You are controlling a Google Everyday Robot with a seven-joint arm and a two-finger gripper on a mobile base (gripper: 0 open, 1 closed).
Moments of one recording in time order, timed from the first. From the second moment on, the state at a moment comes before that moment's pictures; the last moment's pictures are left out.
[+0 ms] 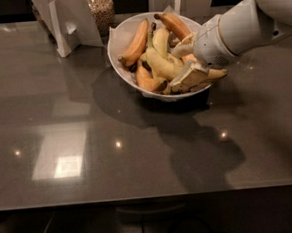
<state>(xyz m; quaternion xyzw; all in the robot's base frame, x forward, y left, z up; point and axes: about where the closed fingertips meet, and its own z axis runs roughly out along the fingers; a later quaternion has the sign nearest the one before) 0.575 -0.102 0.925 -0.63 0.67 0.05 0.39</state>
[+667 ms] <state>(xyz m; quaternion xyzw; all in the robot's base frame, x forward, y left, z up) 0.581 -0.104 0.908 -0.63 0.67 0.04 0.38</state>
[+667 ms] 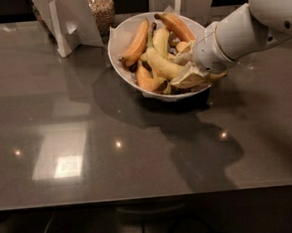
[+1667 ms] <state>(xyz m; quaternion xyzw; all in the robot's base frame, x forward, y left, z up) 0.570 -0.101 0.967 -0.66 0.65 0.03 0.37</state>
